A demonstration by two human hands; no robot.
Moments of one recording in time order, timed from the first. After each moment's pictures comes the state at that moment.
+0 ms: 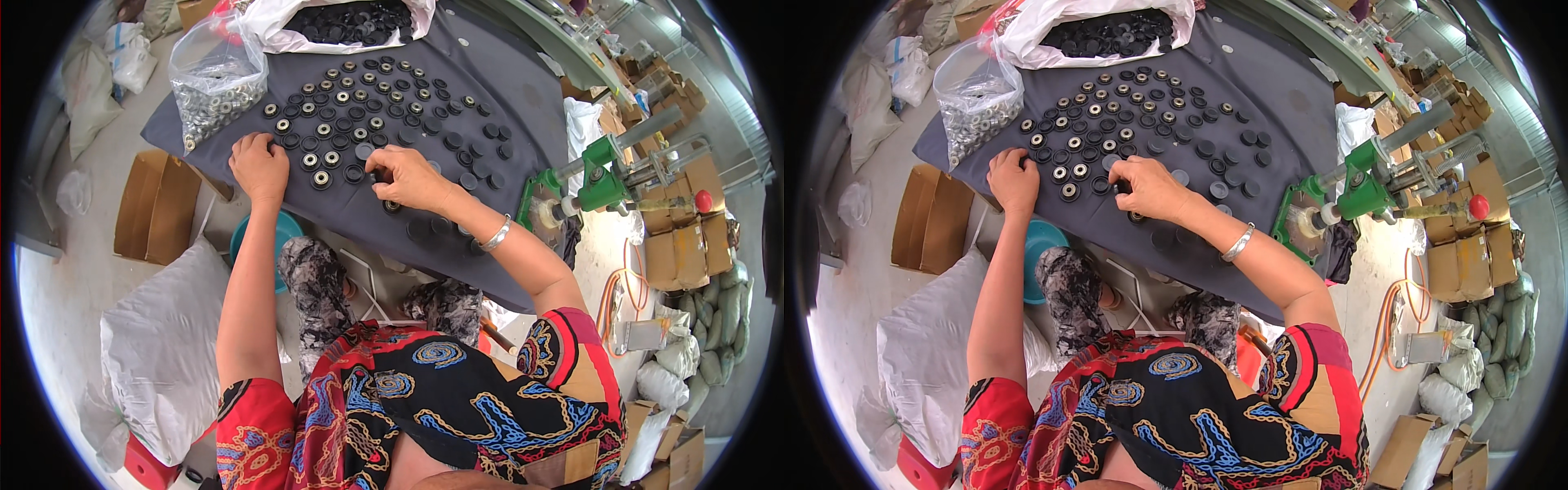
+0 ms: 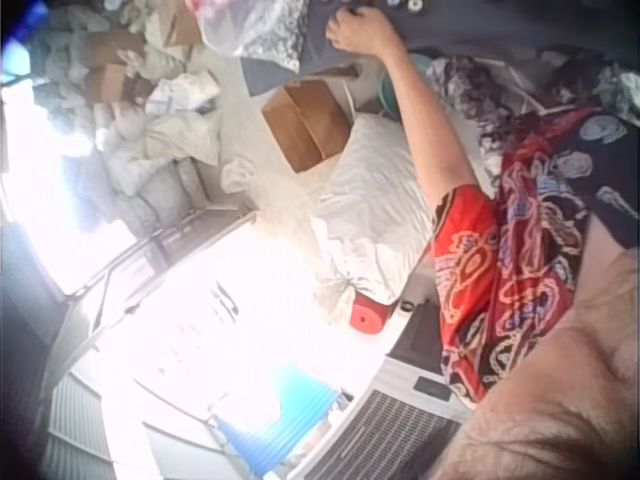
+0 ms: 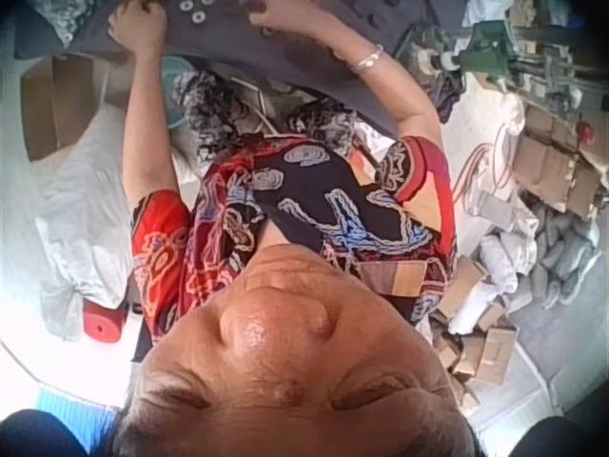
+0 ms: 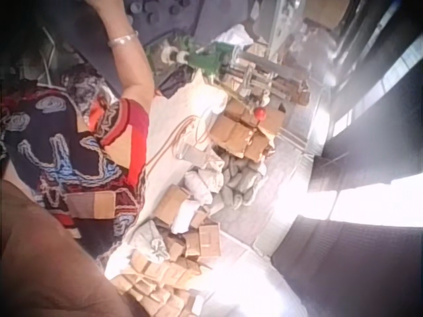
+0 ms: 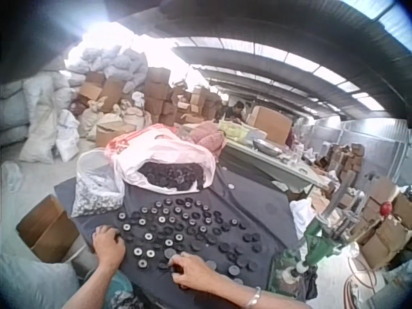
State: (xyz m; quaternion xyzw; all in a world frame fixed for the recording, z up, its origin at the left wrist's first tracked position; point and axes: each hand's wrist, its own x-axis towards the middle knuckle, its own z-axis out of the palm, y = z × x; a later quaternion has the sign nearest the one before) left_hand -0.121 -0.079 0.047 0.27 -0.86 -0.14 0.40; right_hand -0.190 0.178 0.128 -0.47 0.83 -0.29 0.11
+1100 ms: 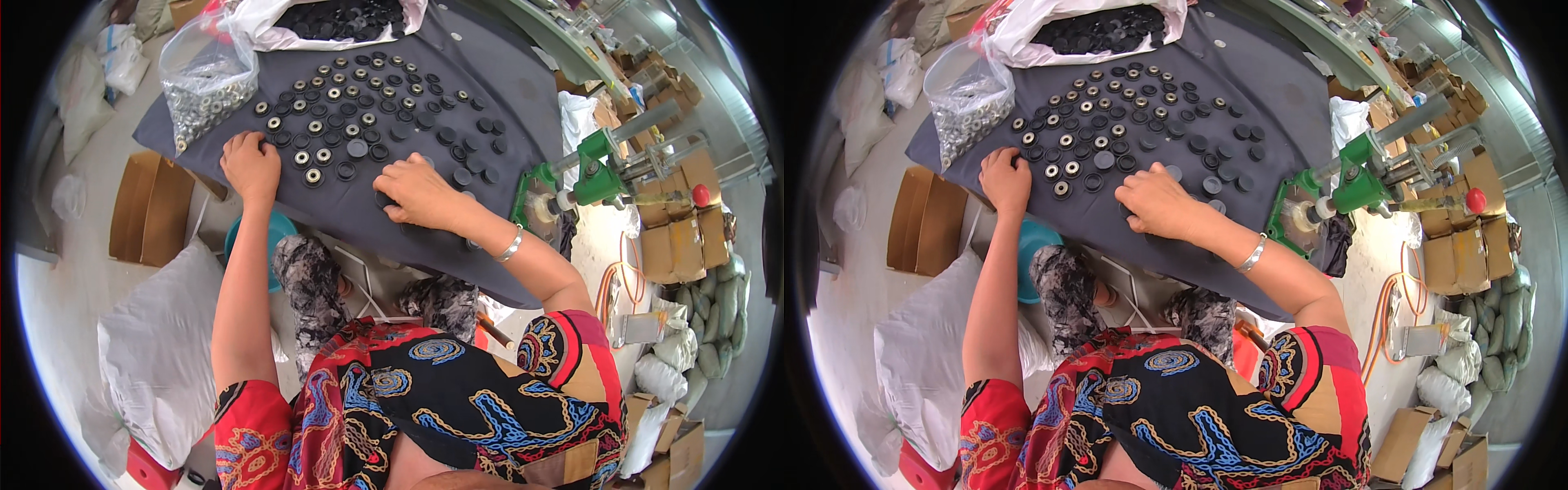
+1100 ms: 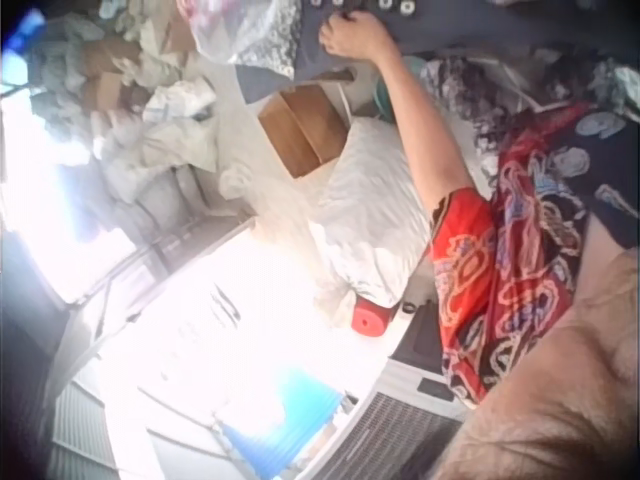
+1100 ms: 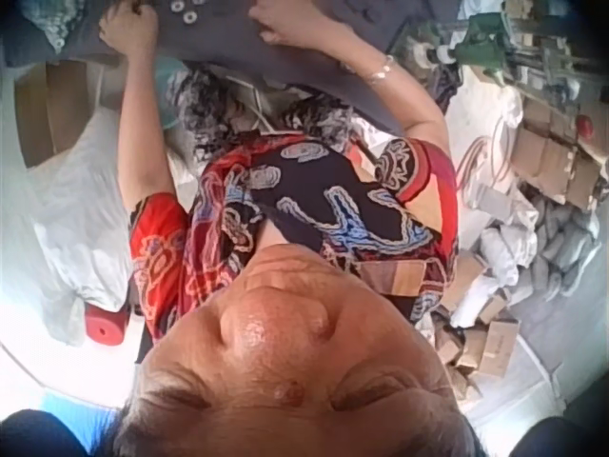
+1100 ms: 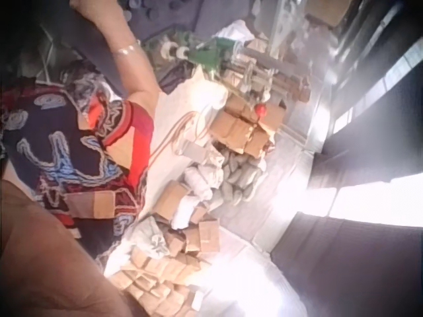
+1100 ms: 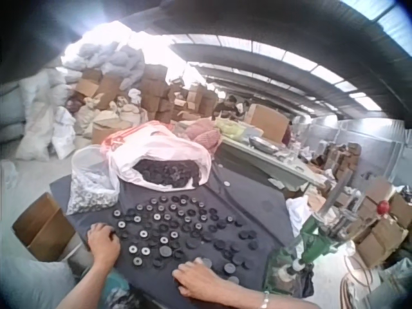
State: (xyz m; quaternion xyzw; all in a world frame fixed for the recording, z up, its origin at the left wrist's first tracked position) left_hand -0.120 -0.079 0.048 0.27 -0.87 -0.14 0.38; right_hand -0.169 0.203 0.144 -0.57 0.82 0.00 0.04
